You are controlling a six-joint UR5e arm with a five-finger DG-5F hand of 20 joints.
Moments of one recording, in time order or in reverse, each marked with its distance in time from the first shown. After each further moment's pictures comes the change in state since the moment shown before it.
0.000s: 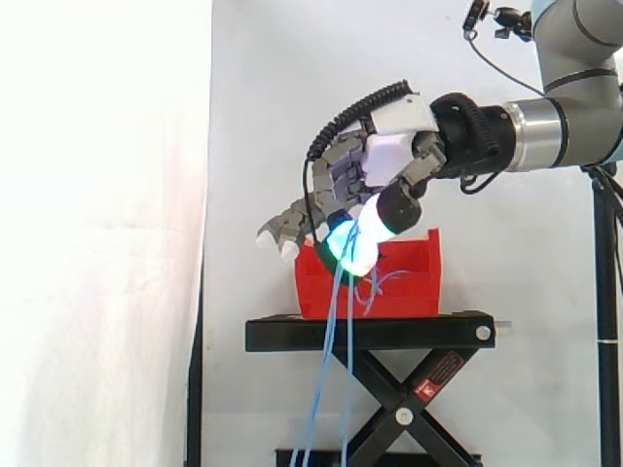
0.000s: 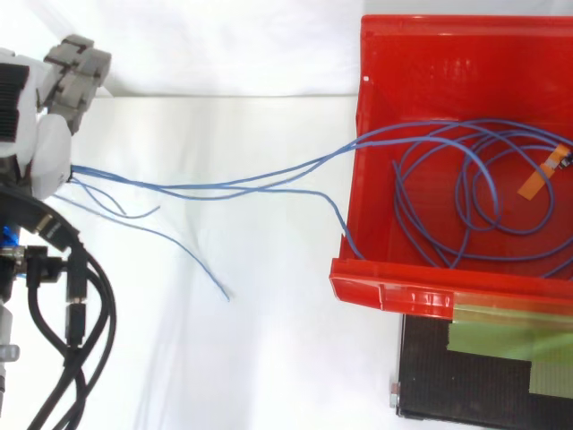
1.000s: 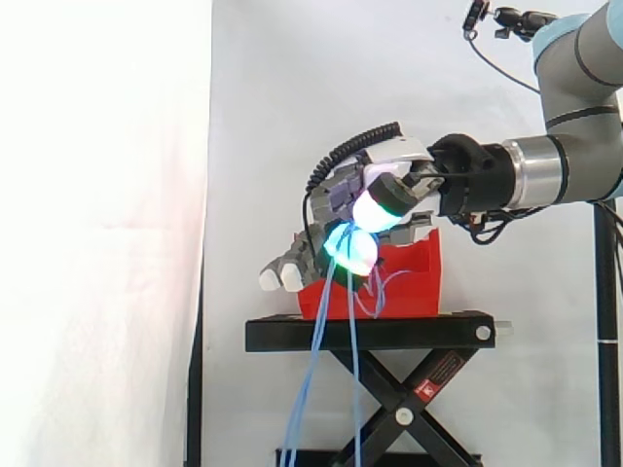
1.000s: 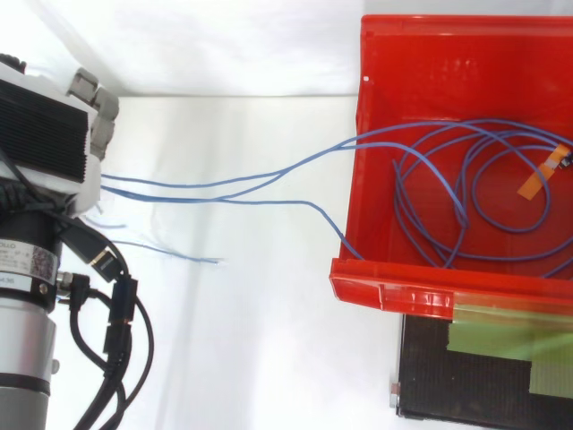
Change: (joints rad) arm -0.003 0.000 -0.099 0.100 0.022 0.398
